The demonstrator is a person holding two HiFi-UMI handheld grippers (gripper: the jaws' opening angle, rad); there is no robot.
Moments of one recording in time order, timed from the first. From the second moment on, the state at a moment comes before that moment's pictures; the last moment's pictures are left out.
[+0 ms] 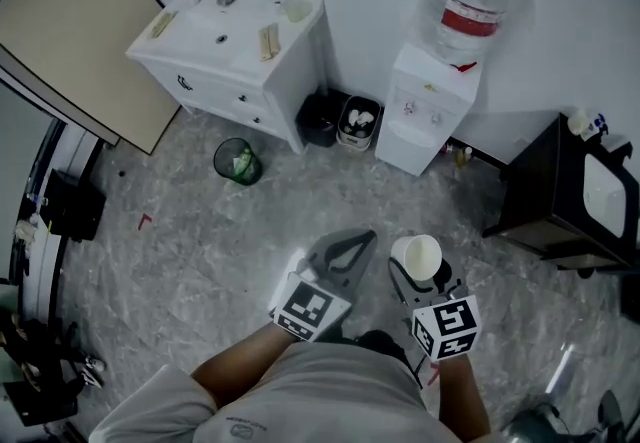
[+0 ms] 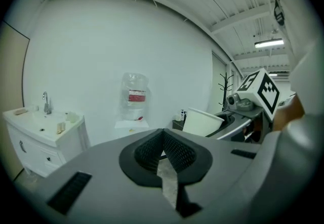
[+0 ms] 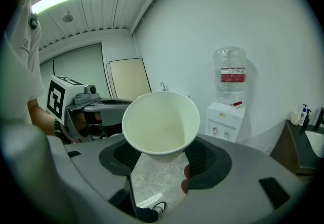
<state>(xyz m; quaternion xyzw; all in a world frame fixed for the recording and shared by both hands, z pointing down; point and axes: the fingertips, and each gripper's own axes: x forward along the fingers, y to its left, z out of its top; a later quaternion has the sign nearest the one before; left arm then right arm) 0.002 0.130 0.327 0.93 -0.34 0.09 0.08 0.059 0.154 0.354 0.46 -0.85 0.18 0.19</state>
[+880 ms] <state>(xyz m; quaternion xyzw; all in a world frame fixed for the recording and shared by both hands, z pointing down) 0.087 -0.187 0.380 0.93 -0.35 0.07 0.06 0.126 -0.173 0.456 0.43 -0.85 0.18 0.24</state>
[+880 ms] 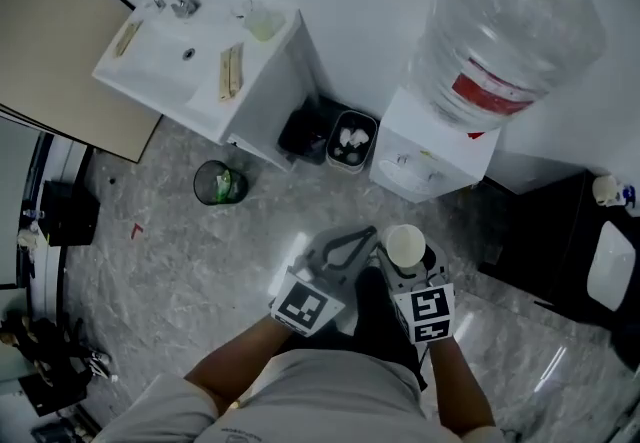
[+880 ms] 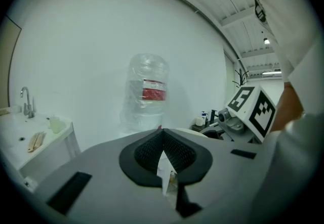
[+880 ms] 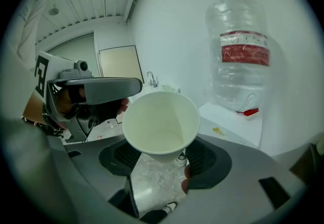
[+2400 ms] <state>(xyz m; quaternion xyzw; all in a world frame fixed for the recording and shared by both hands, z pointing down) 0.066 -0.292 0.669 0.91 -0.34 0.14 0.16 0.180 -0.378 0.954 0.53 -0.75 0.21 0.34</state>
